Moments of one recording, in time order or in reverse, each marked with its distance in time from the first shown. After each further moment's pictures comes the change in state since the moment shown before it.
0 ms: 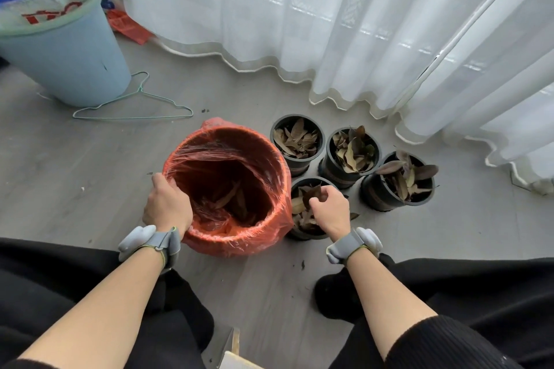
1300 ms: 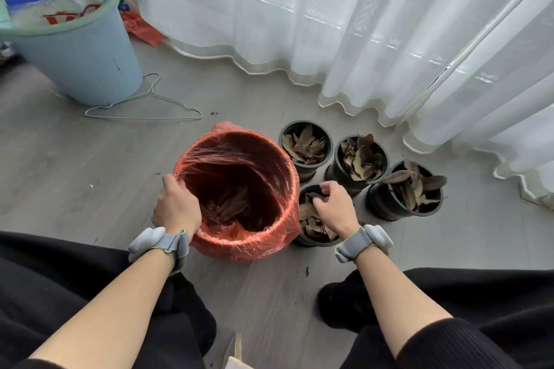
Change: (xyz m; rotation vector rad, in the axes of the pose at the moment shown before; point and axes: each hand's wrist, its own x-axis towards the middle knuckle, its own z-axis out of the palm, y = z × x) left_hand -0.006 0.004 0.000 -0.040 -0.001 0.011; right_hand 0.008 -0.018 -0.020 -0.139 -0.109 -0.148
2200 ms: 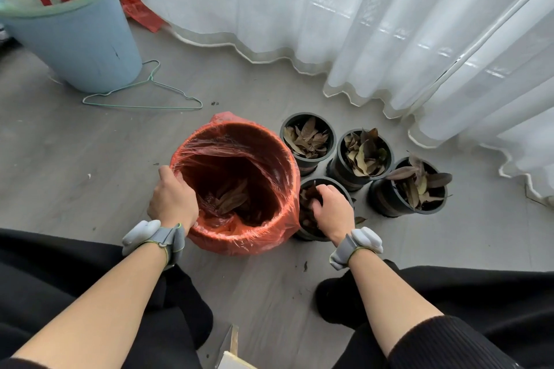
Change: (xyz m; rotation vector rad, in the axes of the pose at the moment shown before) left_hand 0.005 -0.003 0.001 0.033 0.016 -0.001; right_hand 0.008 0.026 0.031 -0.279 0.048 -0.221
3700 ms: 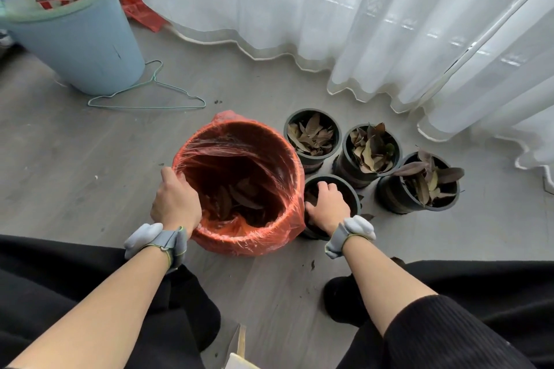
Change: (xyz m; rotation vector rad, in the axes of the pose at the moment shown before) left_hand -0.006 0.003 -0.003 -0.014 0.002 0.007; right_hand 0.012 -0.008 0.011 -0.119 -0.222 0.187
